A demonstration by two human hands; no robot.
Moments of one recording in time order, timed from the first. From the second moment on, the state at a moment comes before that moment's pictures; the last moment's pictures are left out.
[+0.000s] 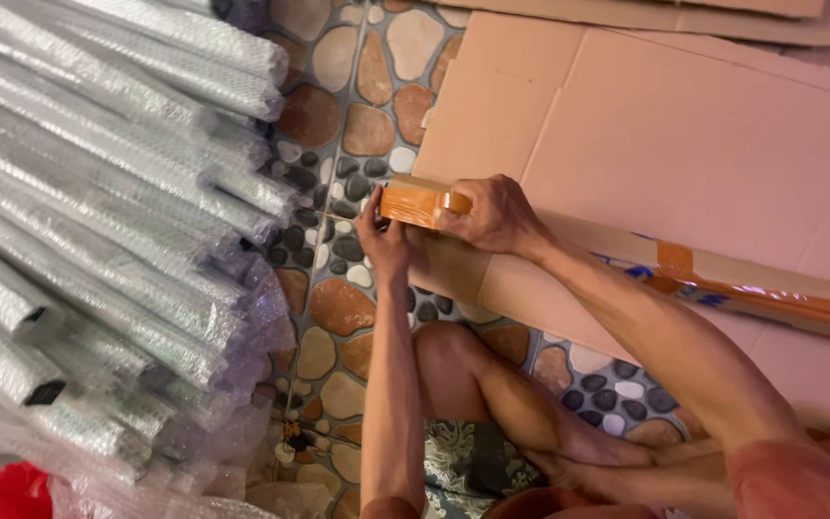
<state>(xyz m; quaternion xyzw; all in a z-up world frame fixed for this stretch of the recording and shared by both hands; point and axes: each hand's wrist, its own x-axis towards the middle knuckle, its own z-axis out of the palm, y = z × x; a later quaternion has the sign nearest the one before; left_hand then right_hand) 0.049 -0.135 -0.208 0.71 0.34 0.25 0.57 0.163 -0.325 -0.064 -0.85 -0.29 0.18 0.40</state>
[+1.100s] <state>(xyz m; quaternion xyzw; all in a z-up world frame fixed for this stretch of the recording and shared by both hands) 0.091 -0.227 -0.092 0.68 0.36 -0.02 0.64 0.130 -0.439 -0.022 -0.78 -0.32 0.12 0.53</state>
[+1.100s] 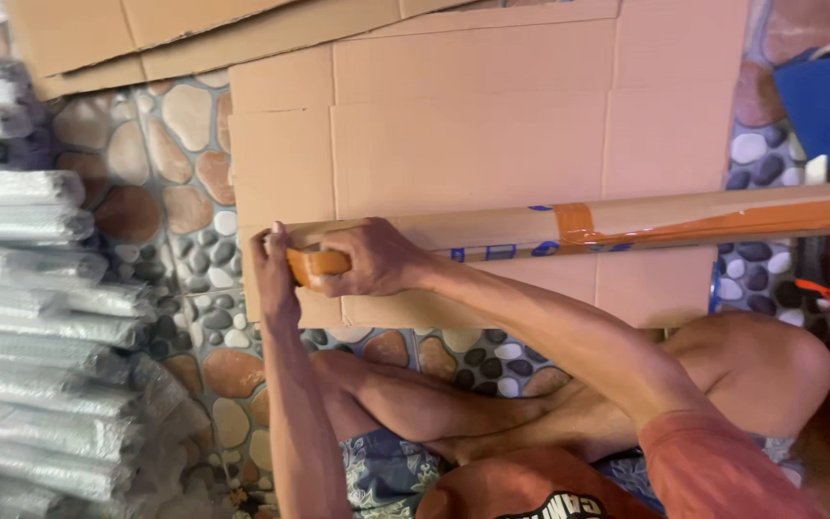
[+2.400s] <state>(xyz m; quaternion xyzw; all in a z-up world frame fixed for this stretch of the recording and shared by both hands) 0.056 -0.419 -0.122 0.95 -0.24 0.07 0.16 0.125 -0.839 -0.014 -0.92 0.04 0.37 0.14</state>
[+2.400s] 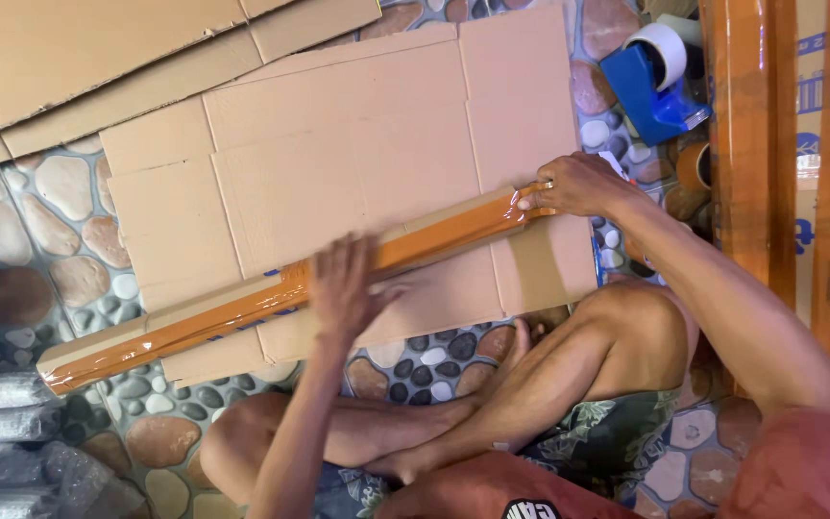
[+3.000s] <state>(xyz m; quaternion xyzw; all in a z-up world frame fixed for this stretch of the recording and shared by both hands) 0.080 -0.571 0.099 0.85 -0.49 -0.09 0.17 0.066 -0.885 0.050 -0.75 -0.05 0.38 0.53</state>
